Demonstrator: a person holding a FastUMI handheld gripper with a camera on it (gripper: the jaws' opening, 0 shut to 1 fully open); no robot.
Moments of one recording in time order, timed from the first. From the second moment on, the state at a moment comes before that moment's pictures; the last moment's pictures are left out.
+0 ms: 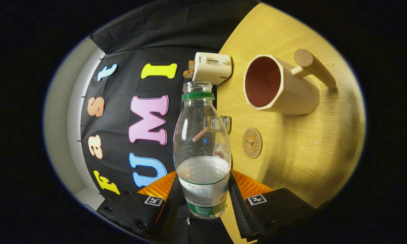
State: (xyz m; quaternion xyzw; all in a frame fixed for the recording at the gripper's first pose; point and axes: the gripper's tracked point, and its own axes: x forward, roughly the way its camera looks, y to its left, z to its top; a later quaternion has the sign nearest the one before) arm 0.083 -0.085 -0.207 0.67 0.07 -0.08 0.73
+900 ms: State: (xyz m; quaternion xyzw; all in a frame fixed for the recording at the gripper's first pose) arm 0.083 -0.079 -0.216 0.74 0.08 -0.09 0.67
